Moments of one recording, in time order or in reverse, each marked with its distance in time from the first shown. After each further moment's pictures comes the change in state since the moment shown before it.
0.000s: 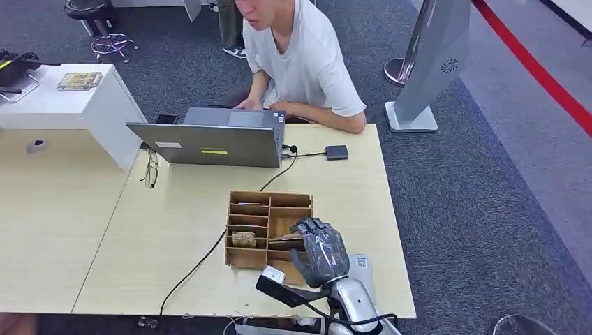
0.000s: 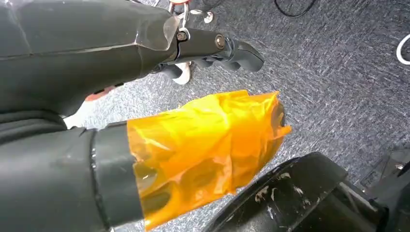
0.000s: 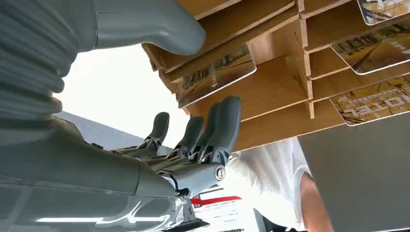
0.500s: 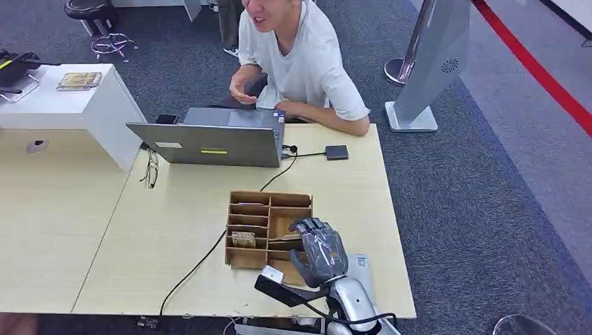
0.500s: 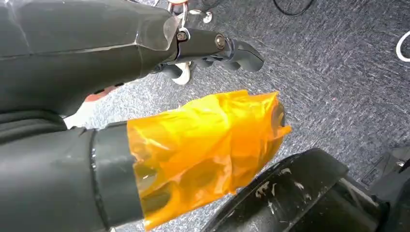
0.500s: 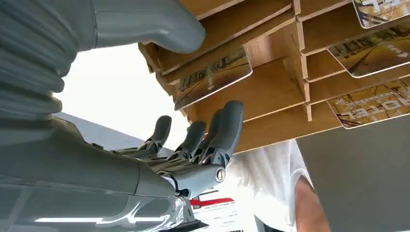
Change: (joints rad) left arm 0.000 0.000 0.000 0.000 -0.006 -0.008 -0.001; right arm -0.005 0.007 0.000 0.008 0.002 0.005 0.000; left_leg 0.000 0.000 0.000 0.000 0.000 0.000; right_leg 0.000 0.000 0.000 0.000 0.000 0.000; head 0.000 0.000
